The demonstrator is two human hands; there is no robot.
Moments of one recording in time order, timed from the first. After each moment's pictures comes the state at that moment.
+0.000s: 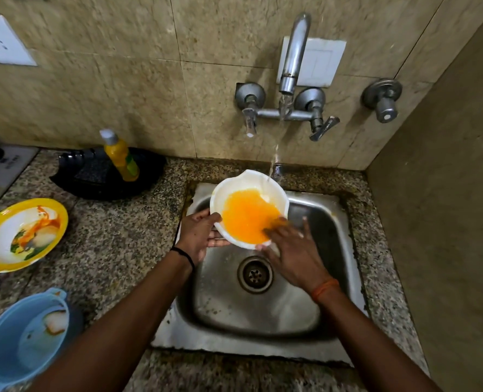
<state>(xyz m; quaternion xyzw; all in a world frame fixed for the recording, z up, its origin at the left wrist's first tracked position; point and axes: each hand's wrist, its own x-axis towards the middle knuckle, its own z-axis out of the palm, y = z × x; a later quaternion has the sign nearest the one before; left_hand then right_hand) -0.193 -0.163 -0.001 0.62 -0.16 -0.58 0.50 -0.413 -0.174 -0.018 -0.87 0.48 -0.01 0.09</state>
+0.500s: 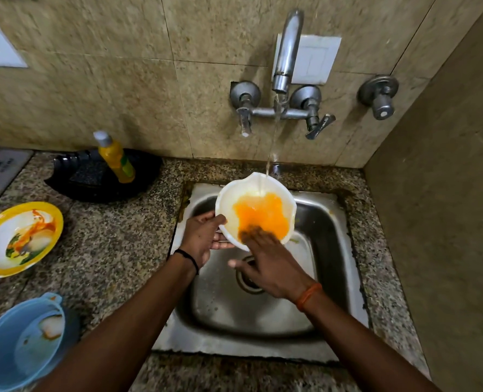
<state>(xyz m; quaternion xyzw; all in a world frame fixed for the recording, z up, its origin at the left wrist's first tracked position) -0.208 -0.165 0.002 0.63 -0.17 -0.58 0.49 -0.383 -0.155 -0.008 -0.88 0.43 0.00 0.22</state>
